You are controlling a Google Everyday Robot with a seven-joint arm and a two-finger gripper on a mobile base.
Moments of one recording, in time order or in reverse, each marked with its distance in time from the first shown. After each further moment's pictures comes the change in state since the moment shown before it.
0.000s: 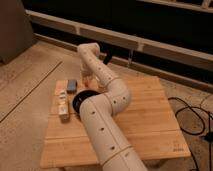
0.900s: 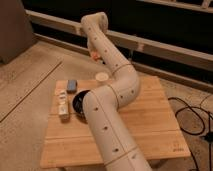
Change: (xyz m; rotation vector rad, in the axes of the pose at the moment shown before) arm -0.018 -0.092 -0.137 0.205 -0.147 0.164
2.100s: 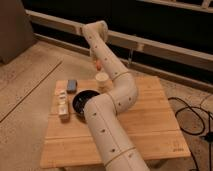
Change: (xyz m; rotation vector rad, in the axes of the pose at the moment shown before) arm 0.042 0.010 0.038 0.016 0.132 0.049
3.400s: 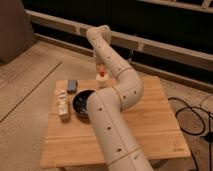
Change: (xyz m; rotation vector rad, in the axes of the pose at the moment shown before) arm 0.037 0.000 0.039 -0.017 0.169 0.031
